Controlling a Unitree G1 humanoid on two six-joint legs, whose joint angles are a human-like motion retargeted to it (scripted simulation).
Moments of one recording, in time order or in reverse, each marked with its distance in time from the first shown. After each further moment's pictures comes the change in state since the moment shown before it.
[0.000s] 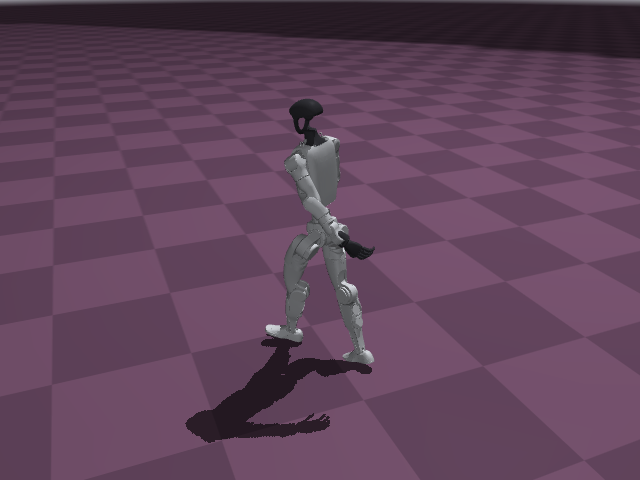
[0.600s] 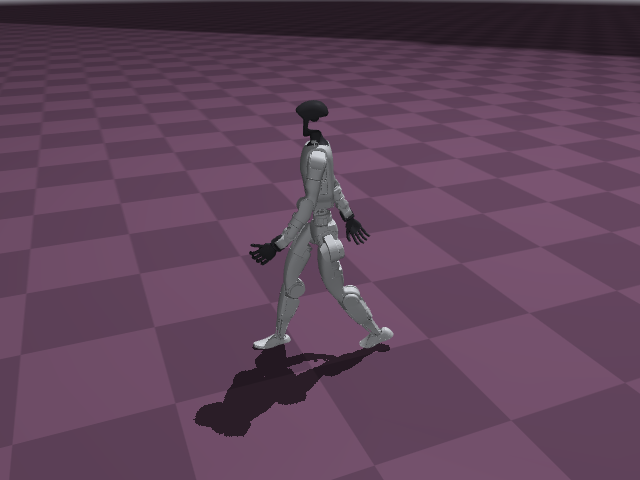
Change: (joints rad) left arm -0.765 0.166 -0.262 -0.519 -0.676 -0.404 -0.101; right arm 0.524 0.259 -0.033 0.524 -0.360 0.108 0.066; waist -0.217 0.078 -0.004; left_leg 0.678 -0.198 -0.766 0.236 0.070 0.026; right_leg -0.628 -0.114 0.389 0.026 0.106 0.210
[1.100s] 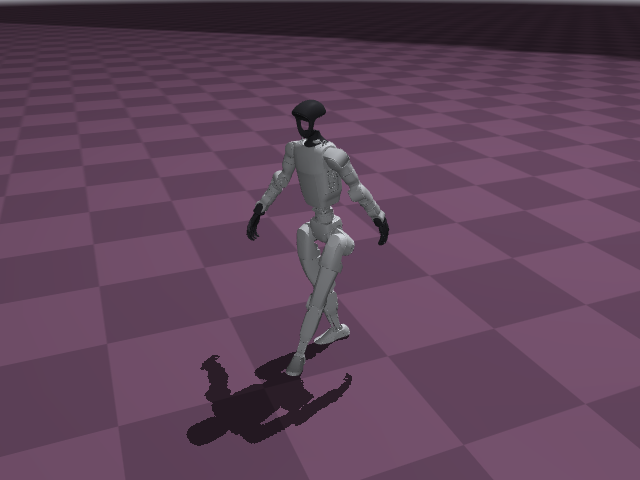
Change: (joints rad) left arm 0.705 -0.084 0.341 0.519 0.279 0.232 0.288; right arm -0.514 -0.368 0.038 -0.386 0.177 -0.090 -0.056; waist 0.177 0.014 0.006; left_leg -0.794 0.315 0.920 -0.033 -0.180 0.035; right_leg 0.521 0.038 -0.500 -0.070 -0.173 -0.164
